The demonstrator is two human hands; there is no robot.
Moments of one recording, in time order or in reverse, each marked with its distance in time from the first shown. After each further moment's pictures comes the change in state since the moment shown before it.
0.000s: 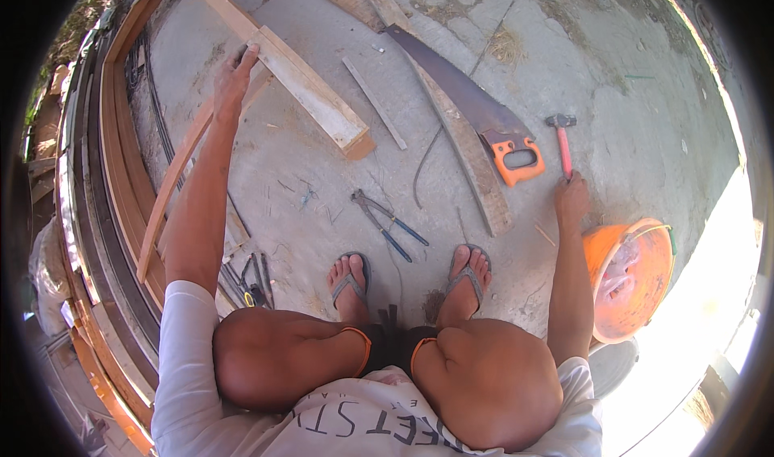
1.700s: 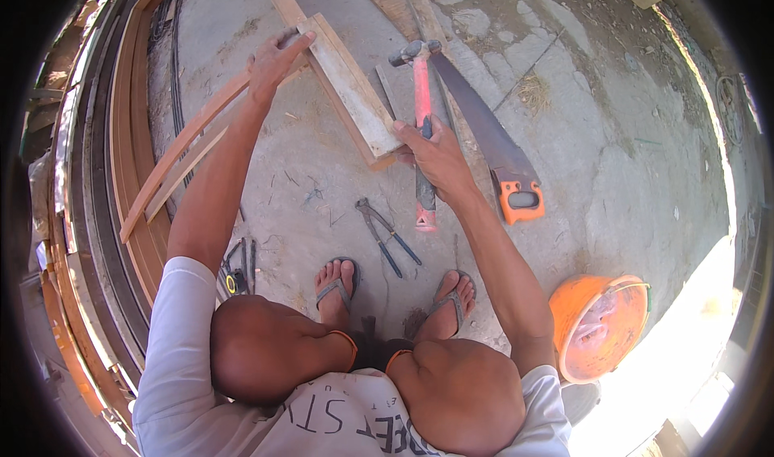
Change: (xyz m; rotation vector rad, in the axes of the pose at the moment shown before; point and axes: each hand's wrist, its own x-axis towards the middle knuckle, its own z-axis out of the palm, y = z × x) left_hand -0.008 0.017 0.006 0.055 0.067 0.009; right_hand -0.075 -0.346 -0.128 1.380 -0.908 -0.231
